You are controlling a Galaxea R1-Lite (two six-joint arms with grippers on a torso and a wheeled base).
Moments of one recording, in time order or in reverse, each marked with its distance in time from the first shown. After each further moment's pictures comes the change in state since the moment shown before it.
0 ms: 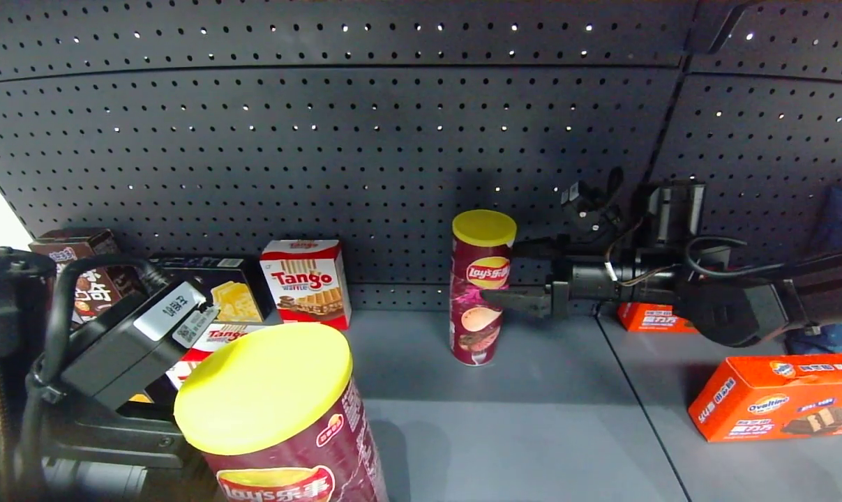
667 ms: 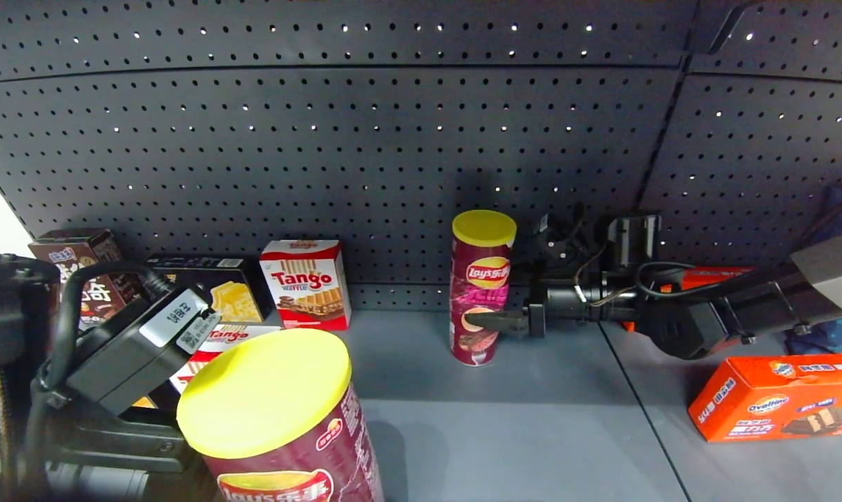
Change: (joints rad) left arm 0.005 -0.001 0.013 0.002 0.001 -0.002; right arm 0.013 0.121 -0.020 -0.041 0.014 0.003
